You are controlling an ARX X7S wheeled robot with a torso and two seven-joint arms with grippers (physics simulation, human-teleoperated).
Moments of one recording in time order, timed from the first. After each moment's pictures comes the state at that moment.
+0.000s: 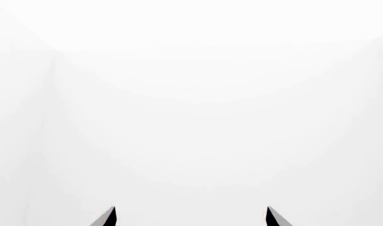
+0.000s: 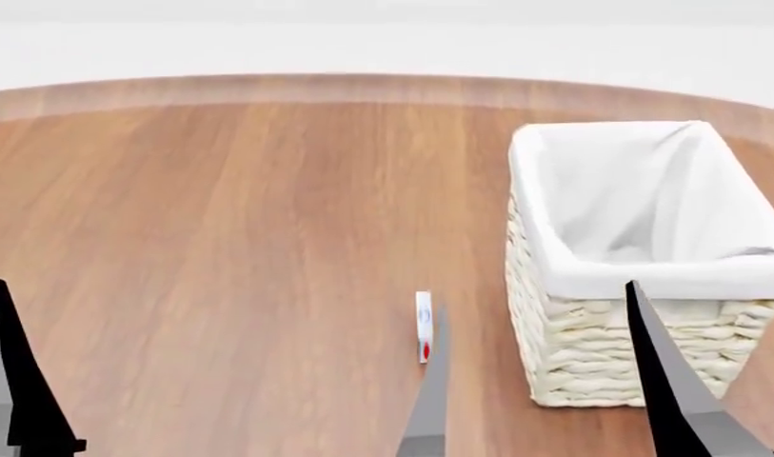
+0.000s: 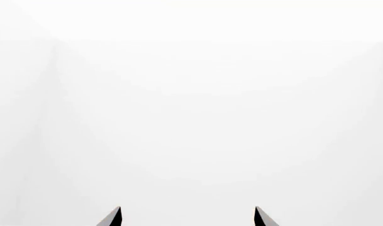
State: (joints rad) left arm 0.05 -0.24 0.14 0.77 -0.07 -0.07 -0.30; right arm -0.03 0.29 -0.17 -0.85 0.12 0.17 0.22
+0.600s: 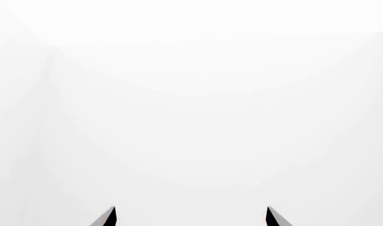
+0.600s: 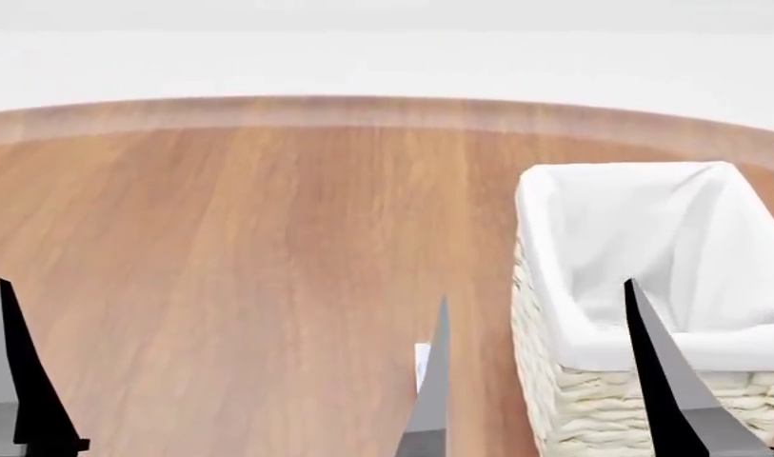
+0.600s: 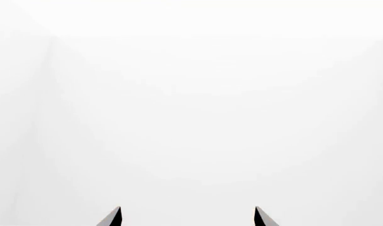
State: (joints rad) left arm 0.05 -0.26 0.15 0.75 -0.07 -0.07 -0.32; right arm -0.02 0.30 -0.19 -0.84 0.13 0.17 0.25
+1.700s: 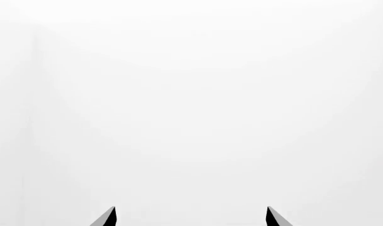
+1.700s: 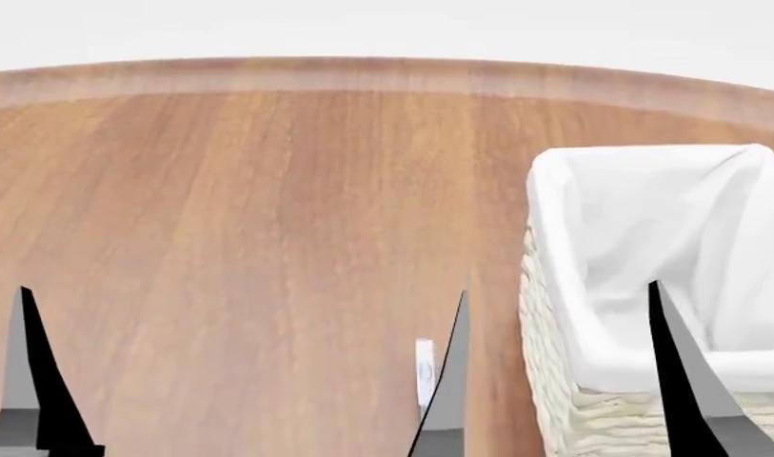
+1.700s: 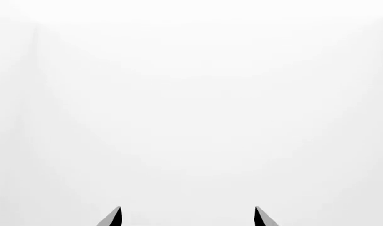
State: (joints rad) left arm 0.04 -0.28 0.19 0.73 -0.05 -0.05 -0.34; right arm -0.03 0.32 -0.19 -0.81 0.14 0.10 0.29
